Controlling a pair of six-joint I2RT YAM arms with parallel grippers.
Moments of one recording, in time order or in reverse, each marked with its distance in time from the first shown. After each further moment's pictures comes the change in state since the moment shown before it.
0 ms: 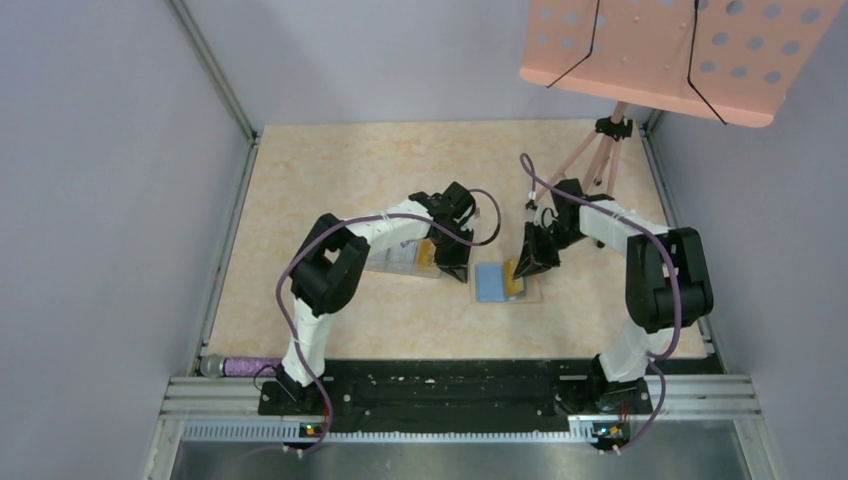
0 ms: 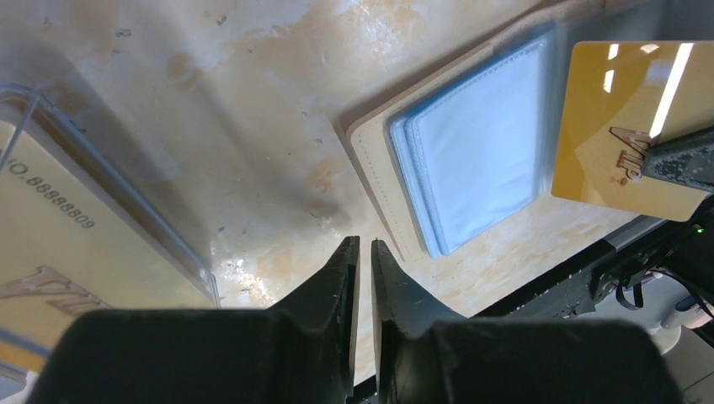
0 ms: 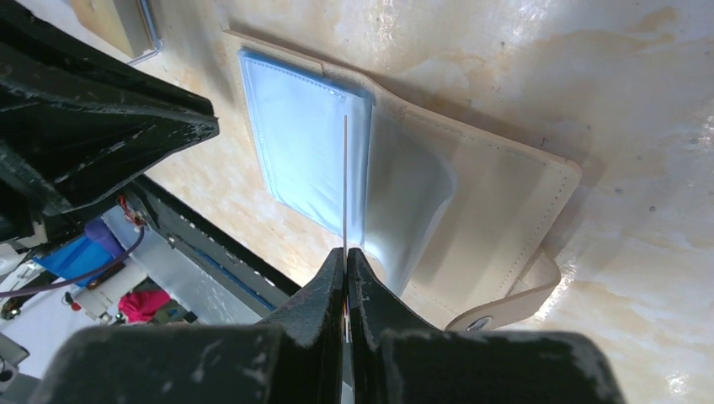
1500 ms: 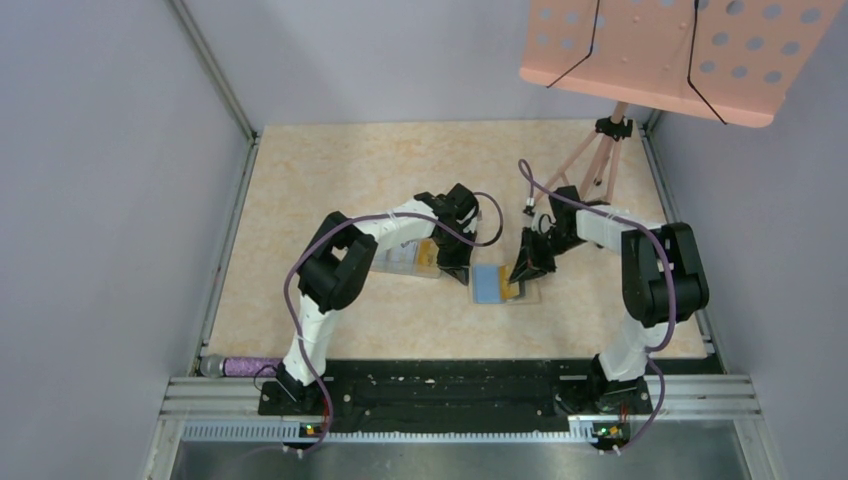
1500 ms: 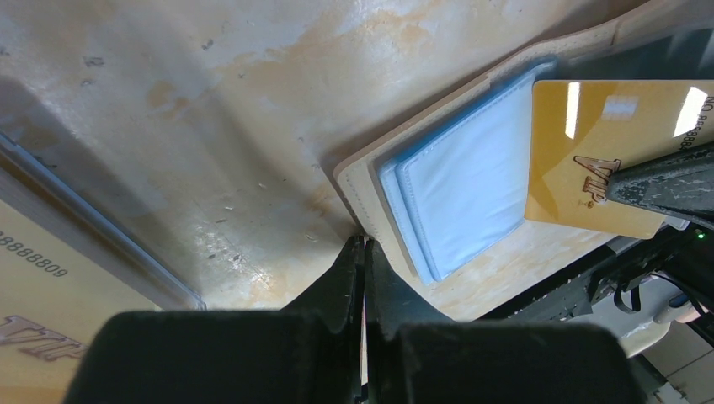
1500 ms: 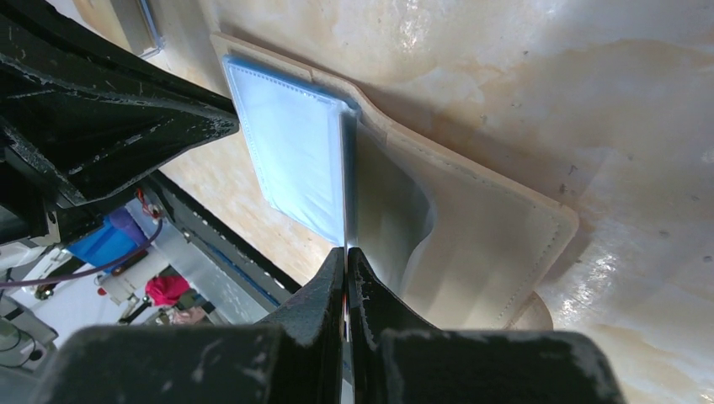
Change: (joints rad) left arm -0.003 0.062 0.040 -0.018 0.019 -0.005; right arm 0.000 0.041 -0.043 0.070 -0.063 0.019
